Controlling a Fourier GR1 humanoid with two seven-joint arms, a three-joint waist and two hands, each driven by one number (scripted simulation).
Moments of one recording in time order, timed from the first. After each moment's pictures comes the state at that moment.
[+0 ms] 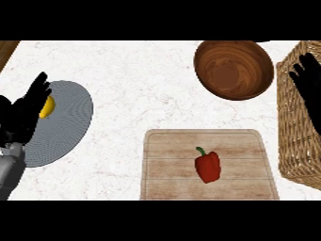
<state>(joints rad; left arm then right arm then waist) -0.25 0.47 -0.08 -1.30 0.23 0.16 0.09 -0.27 -0.51 0.04 -1.49 -0.43 -0.14 0.13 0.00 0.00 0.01</state>
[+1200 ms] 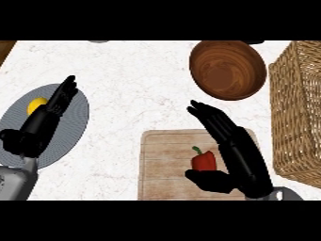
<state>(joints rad) -0.19 0.44 -0.19 -1.50 0.19 0.04 -0.05 -0.23 -0.38 0.61 -1.83 0.54 -0.30 0.27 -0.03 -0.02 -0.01</state>
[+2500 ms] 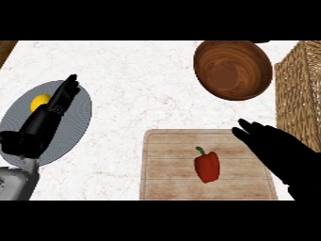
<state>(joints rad) -0.18 0.41 -0.16 -1.55 0.15 0.00 -0.02 -0.35 -0.67 0.39 -2.39 0.08 0.45 1.04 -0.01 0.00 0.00</state>
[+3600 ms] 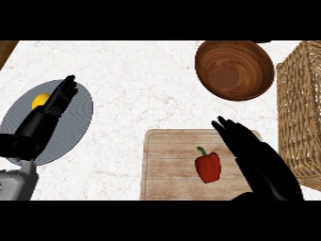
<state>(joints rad) -0.16 0.34 -0.07 -1.58 0.09 -0.09 0.00 -0.09 -0.42 0.51 -2.01 0.68 0.25 0.58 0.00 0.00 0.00</state>
